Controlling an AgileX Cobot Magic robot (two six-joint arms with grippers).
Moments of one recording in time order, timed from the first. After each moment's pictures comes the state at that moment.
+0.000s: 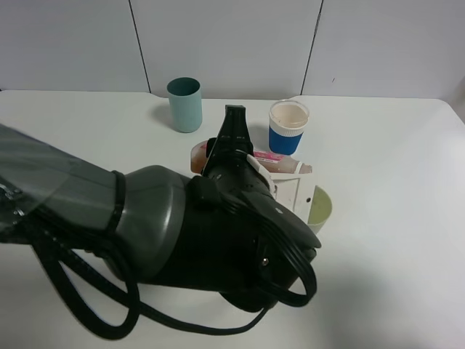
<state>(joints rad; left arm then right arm) -1.29 2.01 -1.16 1.24 1.12 -0.51 0.01 0.00 -0.50 0.02 1.07 -0.10</state>
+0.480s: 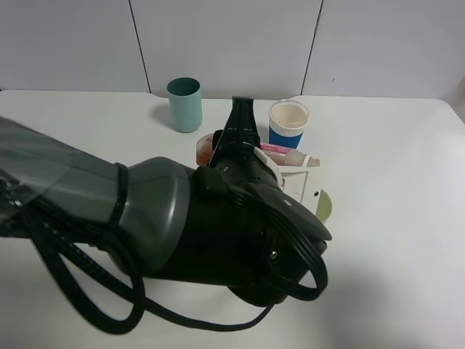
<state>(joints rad) -1.29 2.01 -1.19 1.25 1.13 -0.48 0.01 0.00 -0.50 0.02 1.07 -0.10</state>
